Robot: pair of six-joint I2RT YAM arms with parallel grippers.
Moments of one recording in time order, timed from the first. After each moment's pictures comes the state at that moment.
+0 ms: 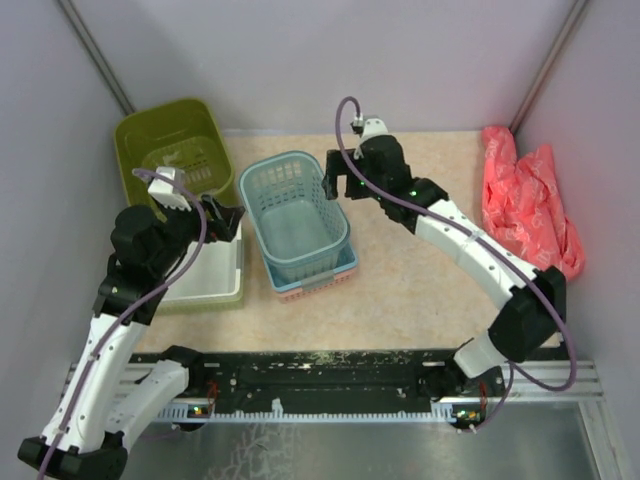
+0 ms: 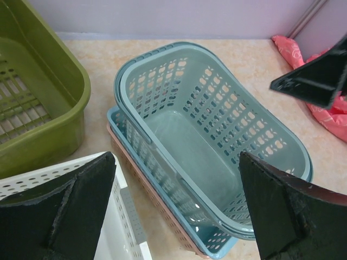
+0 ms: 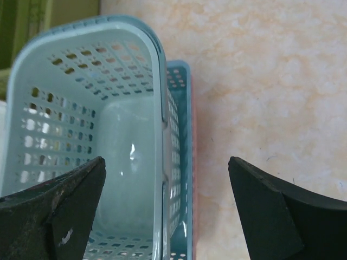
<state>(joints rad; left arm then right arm) -0.28 0.76 0.94 -0.32 0.12 -0.26 0.63 1.46 1.40 -0.35 0.11 0.33</state>
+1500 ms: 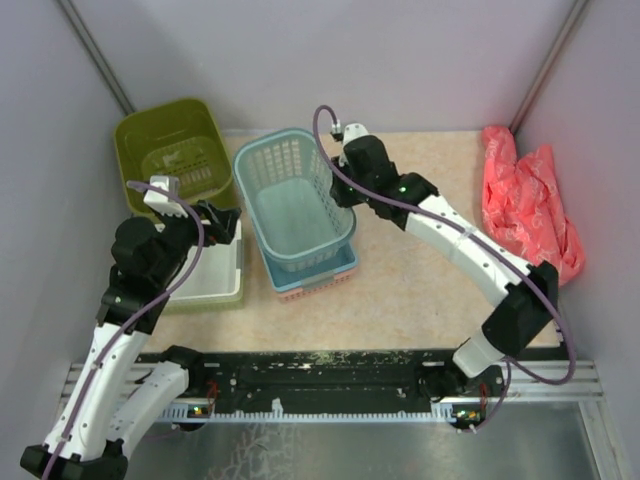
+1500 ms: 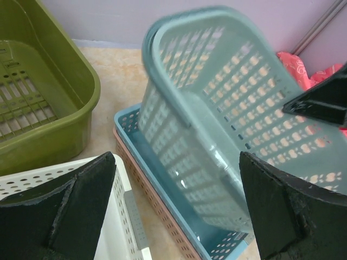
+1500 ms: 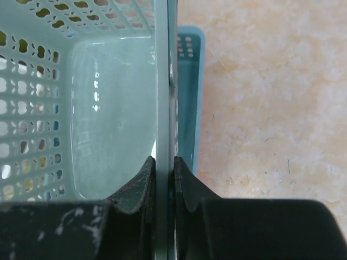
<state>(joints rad) -0.28 0.68 0.85 -0.24 0.06 -0.30 0.71 1.58 1.54 -0.58 0.13 0.25</state>
